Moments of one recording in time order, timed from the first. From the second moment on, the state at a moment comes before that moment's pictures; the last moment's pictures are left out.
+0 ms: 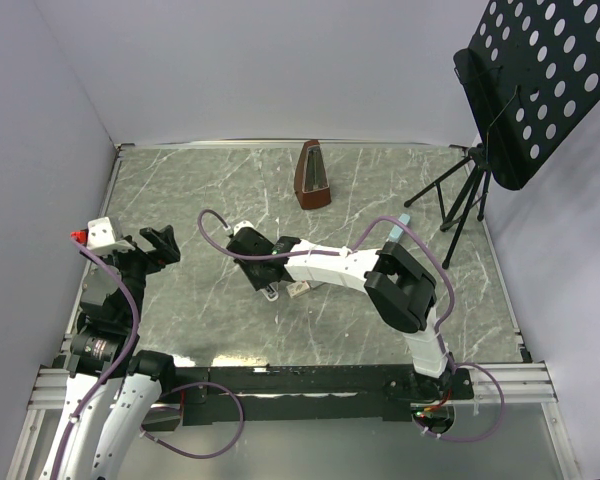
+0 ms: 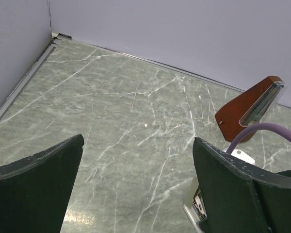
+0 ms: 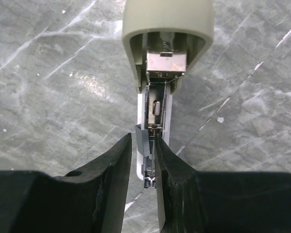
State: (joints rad) left arm -0.19 0.38 0.66 -0.30 -0.30 -0.31; right arm 1.05 2.02 1.52 -0.51 0.21 0.33
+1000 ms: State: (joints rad) left arm -0.19 0.16 0.63 -0.30 -0.59 -0.37; right arm 1.24 2.22 1.72 -0.64 0.66 0.15
